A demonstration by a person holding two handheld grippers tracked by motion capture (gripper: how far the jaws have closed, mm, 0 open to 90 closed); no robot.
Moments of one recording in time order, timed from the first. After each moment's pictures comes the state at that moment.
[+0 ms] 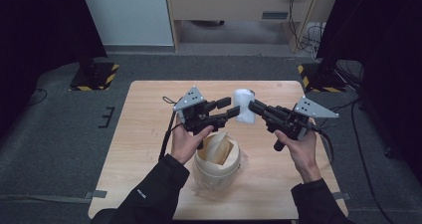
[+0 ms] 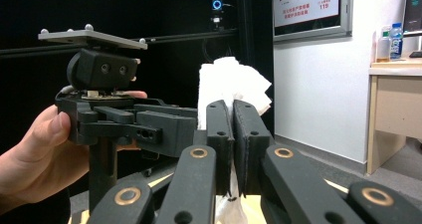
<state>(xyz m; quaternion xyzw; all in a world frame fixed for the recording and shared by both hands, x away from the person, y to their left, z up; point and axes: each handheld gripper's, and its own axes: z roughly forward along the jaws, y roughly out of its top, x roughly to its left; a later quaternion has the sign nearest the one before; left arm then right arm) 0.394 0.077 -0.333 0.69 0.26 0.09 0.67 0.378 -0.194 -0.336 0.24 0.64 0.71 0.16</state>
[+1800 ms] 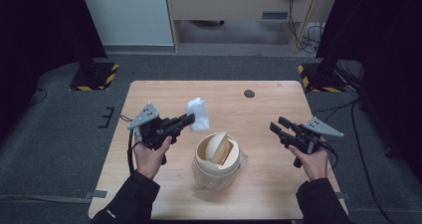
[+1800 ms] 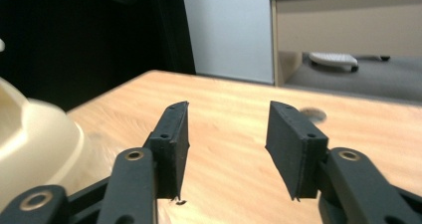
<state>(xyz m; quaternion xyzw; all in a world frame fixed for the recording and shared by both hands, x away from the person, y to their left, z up) 0.357 0.174 -0.361 0.68 0.34 0.13 0.64 0.386 -0.262 -0.434 0.40 0.67 0.59 0.22</state>
